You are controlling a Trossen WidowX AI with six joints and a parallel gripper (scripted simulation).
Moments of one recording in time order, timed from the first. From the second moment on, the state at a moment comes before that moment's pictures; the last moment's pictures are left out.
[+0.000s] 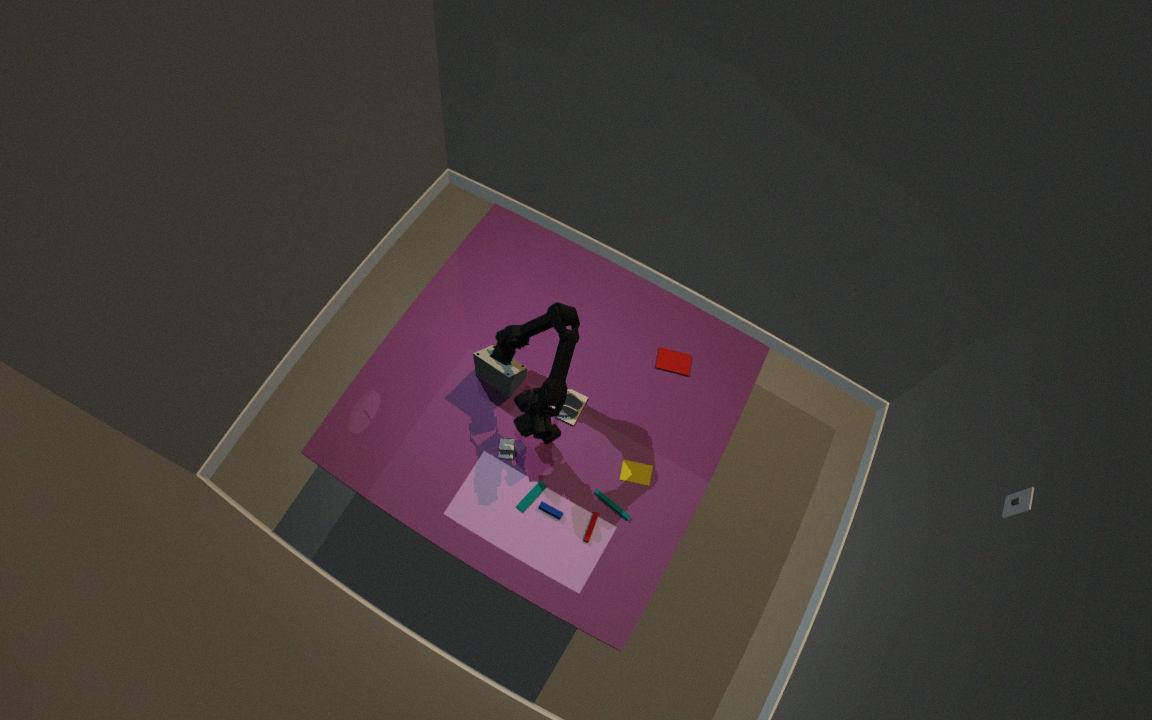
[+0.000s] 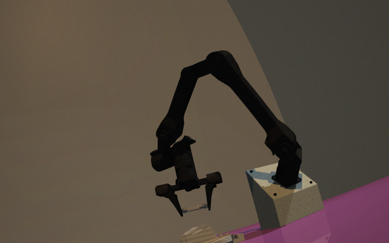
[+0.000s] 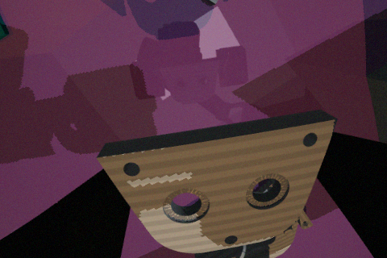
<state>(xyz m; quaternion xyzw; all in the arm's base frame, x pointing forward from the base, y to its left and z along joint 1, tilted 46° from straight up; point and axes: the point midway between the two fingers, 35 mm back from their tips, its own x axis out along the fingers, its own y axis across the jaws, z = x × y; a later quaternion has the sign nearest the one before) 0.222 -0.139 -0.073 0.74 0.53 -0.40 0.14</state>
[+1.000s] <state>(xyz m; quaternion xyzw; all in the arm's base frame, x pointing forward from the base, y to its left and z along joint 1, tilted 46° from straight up) 0.235 -0.064 -0.010 0.74 0.36 -0.56 -0.14</state>
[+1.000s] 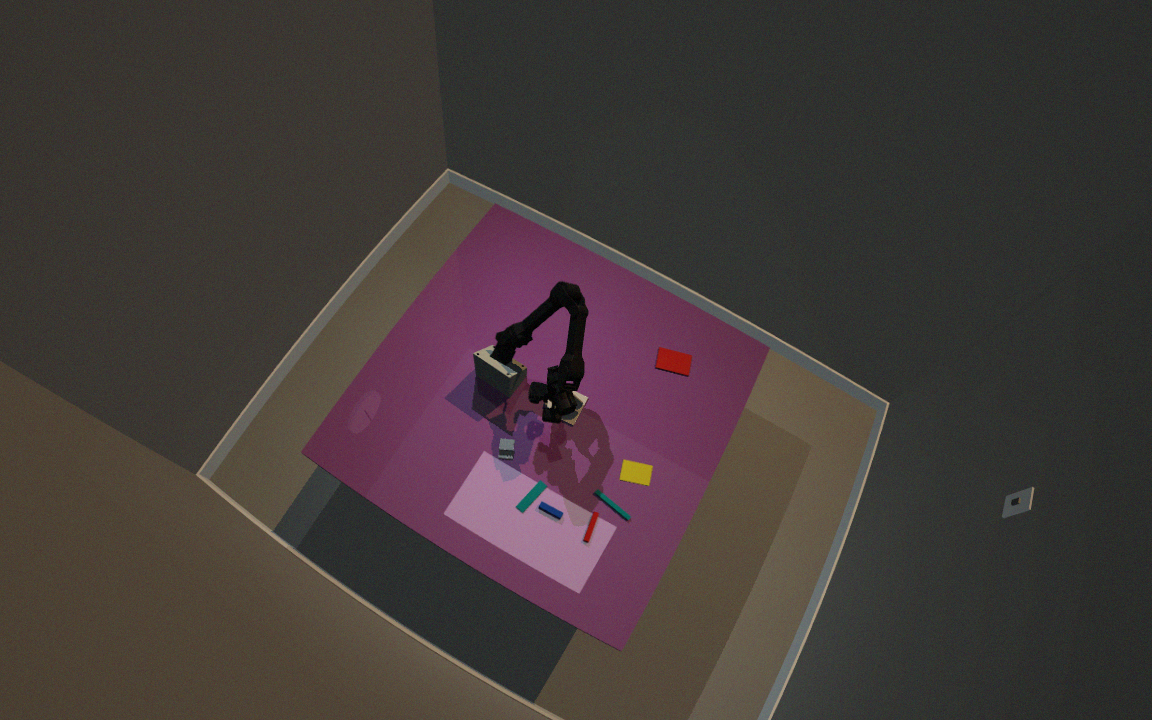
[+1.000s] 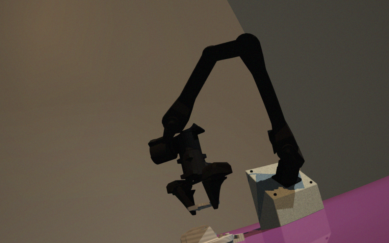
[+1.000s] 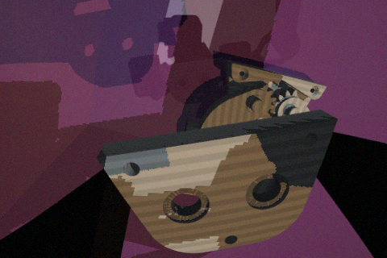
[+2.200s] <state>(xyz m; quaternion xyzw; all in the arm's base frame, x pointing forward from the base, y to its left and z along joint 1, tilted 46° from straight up) 0.229 -0.026 0.016 0.70 0.26 -0.61 -0.28</state>
